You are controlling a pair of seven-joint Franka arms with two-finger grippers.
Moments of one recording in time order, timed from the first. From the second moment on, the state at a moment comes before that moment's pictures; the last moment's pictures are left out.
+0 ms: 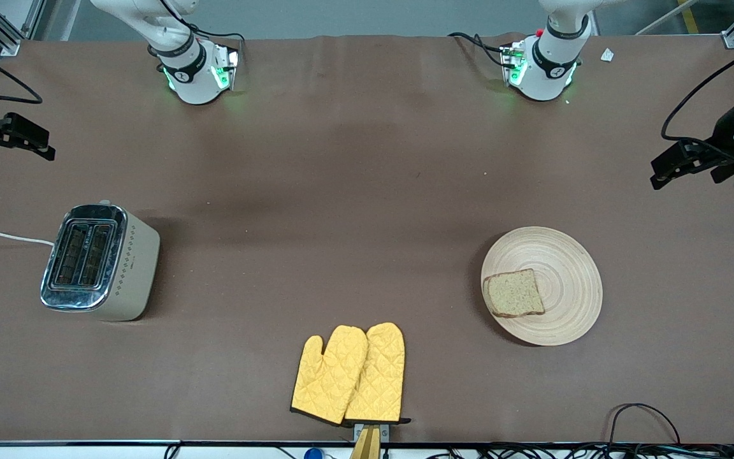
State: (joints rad) left arm 0.23 0.06 -0.33 -1.47 0.05 1.57 -0.18; right arm -0.07 -0.04 0.02 -1.59 -0.01 1.48 -0.11
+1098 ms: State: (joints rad) left arm 0.35 0.36 -0.33 -1.45 -0.02 1.79 -0.07; right arm -0.07 -0.04 0.02 -1.59 0.00 1.48 -0.11
